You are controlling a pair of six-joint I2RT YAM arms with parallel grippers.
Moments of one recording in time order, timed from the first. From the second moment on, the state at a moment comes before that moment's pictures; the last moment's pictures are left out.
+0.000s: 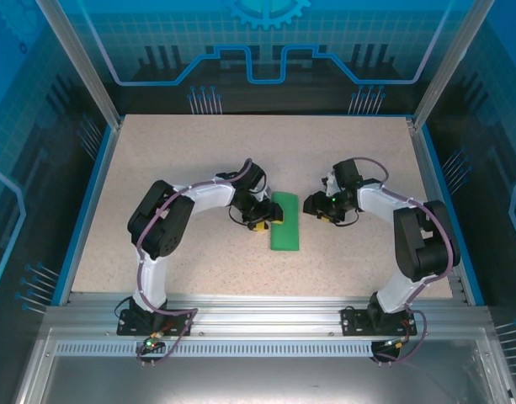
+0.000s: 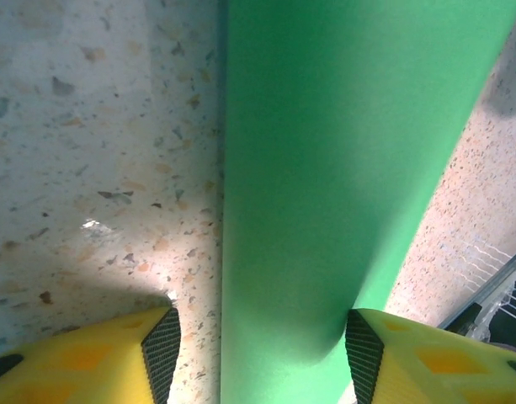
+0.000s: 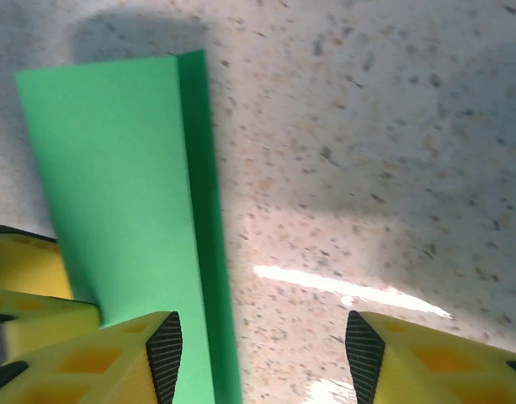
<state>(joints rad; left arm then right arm) -0.55 2.03 1.31 -0.51 0.59 -0.73 0.22 1.68 0.95 -0.49 -0.44 0.46</state>
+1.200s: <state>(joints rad) -0.56 2.07 1.39 -0.62 0.56 -0.77 0.22 1.68 0.94 -0.52 -0.42 0.45</state>
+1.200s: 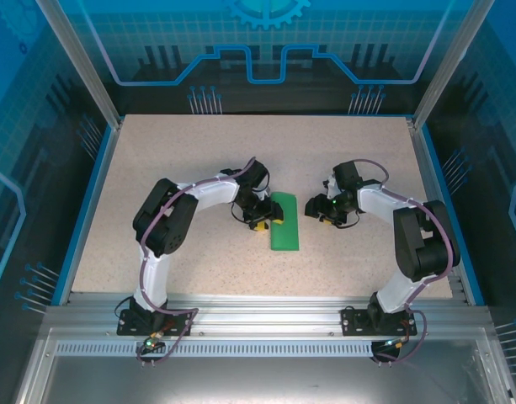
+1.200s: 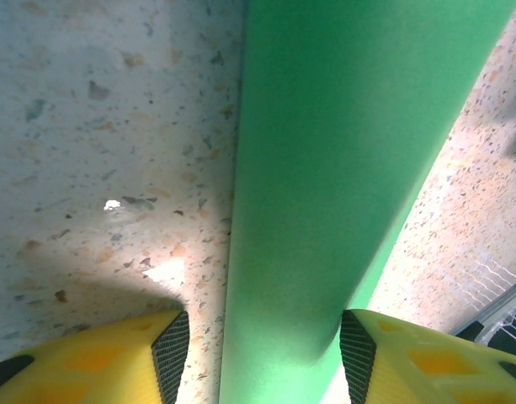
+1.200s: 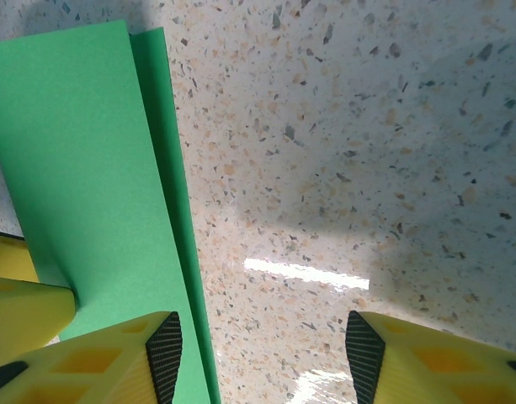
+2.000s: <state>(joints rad) -0.57 2.13 1.49 -0.73 0.53 -0.77 0.22 1.68 0.94 -0.52 -0.42 0.45</state>
